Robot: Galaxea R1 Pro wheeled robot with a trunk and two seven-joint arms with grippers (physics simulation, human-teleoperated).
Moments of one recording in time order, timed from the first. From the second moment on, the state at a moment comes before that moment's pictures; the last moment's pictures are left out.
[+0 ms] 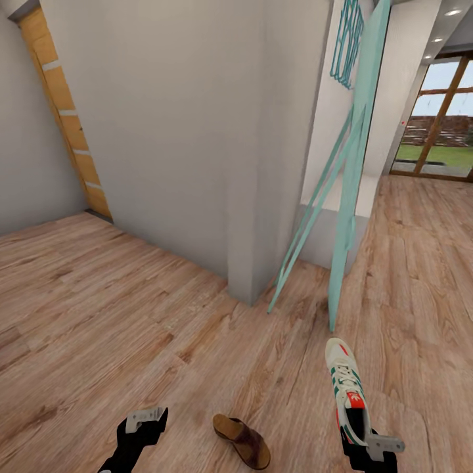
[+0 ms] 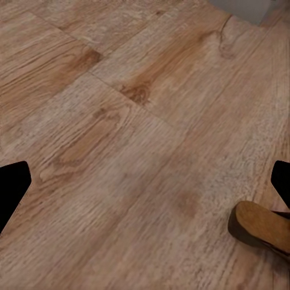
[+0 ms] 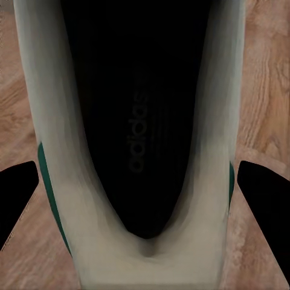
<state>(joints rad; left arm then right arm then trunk) -0.30 -0.02 0.26 -0.52 -0.09 -0.32 -0.16 -0.36 -0.15 0.19 -0.15 -0.23 -0.70 -0.08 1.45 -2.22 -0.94</state>
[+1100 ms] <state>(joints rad) -0.30 -0.02 0.26 -0.52 -0.09 -0.32 -0.16 -0.36 -0.15 0.19 -0.15 -0.23 -0.70 -0.08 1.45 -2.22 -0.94</state>
